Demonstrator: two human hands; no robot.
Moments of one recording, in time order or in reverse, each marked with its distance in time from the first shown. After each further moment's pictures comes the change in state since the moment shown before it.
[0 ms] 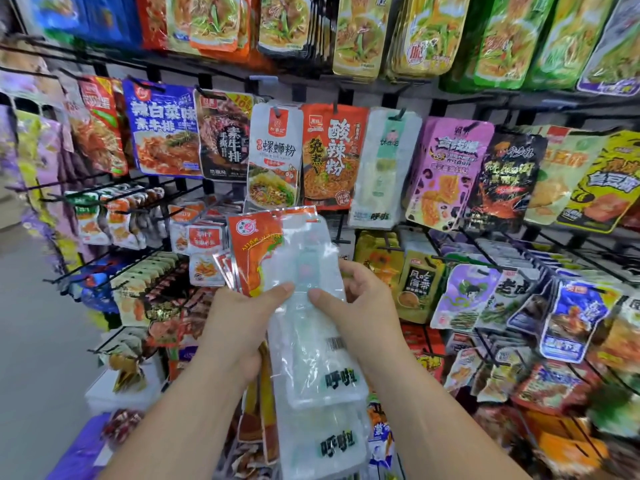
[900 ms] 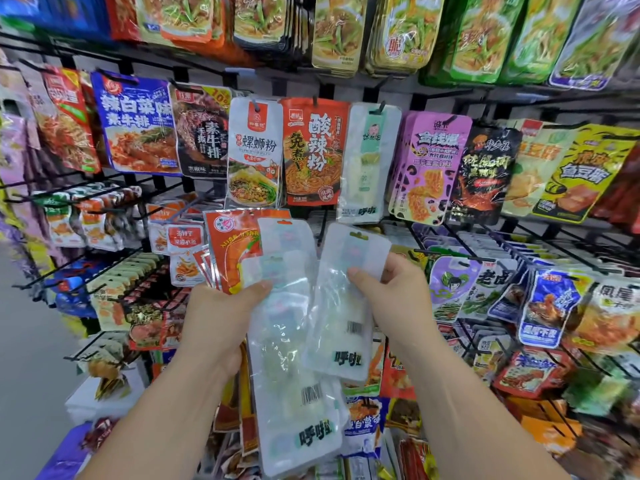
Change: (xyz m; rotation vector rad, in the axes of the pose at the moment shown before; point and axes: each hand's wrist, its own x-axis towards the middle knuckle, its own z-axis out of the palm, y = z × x) left_hand 0.014 -0.006 -0.005 0.099 0.063 0.079; right_hand 0.015 -0.003 -0.052 -0.227 0.250 -0.084
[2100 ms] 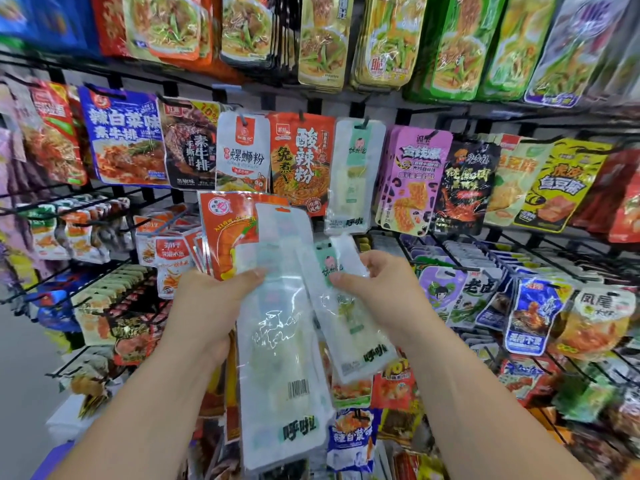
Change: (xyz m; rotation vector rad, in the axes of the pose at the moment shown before) left_hand -0.006 0.032 0.015 -0.019 -0.085 0.068; right_hand 0.016 -0.023 -0.016 0.016 -0.191 0.036
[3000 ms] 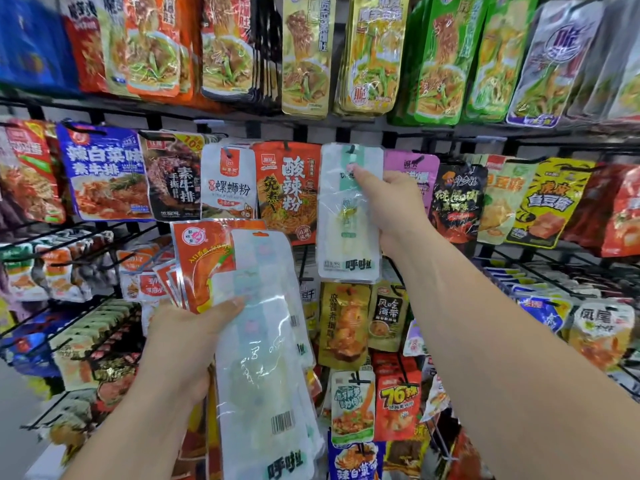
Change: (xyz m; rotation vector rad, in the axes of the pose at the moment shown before) left_hand 0.018 0.005 -0.004 -0.002 0.013 0.009; right_hand 0.103 -0.088 -0.014 0.263 0.211 -0.134
